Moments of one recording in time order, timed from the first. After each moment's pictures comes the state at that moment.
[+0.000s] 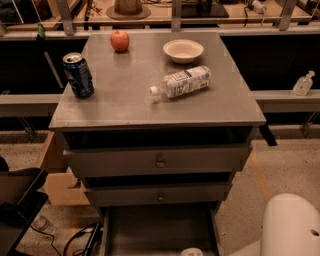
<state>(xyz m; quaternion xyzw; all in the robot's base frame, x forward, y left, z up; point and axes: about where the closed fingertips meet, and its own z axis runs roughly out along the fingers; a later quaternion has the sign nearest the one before) 0.301 -0.061 0.141 -0.76 0.64 0.06 0.09</state>
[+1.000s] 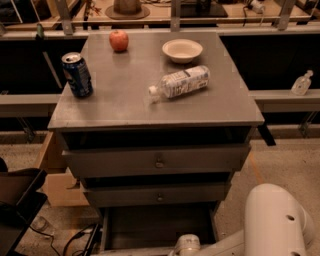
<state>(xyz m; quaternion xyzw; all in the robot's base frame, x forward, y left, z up) 0.370 -0.046 0.129 -0.77 0.62 0.05 0.12</state>
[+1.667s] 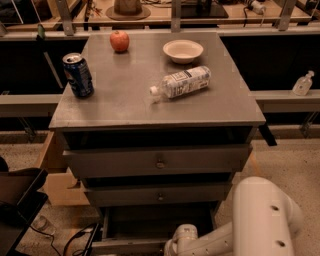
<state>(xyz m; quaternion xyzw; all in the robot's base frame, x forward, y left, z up) 0.405 -0.035 0.124 -0.78 0.61 0.05 0.13</state>
